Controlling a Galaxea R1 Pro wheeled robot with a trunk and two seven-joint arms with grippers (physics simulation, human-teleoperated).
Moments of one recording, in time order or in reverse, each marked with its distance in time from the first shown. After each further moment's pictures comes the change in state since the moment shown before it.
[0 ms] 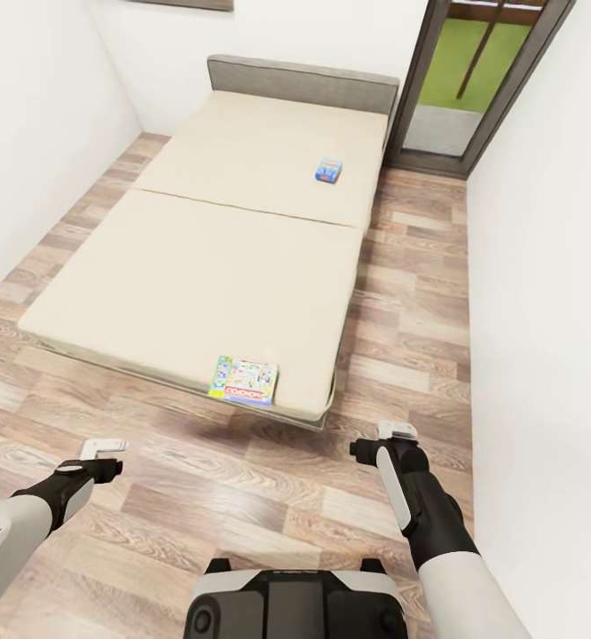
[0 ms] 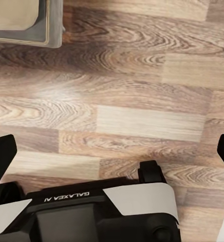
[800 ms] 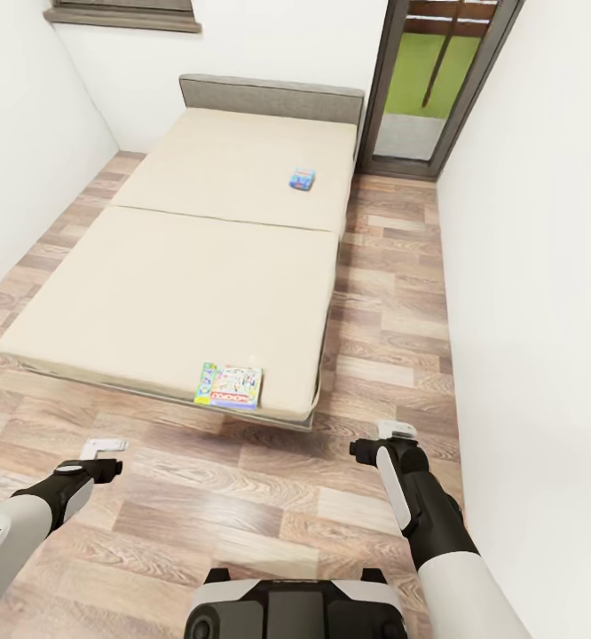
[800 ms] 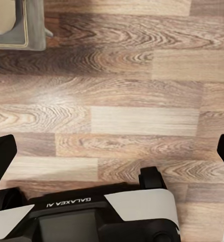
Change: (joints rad) left arm 0.000 0.001 0.000 0.000 0.000 0.000 0.000; right arm 0.000 0.000 0.001 0.000 0.000 0.000 0.000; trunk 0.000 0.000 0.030
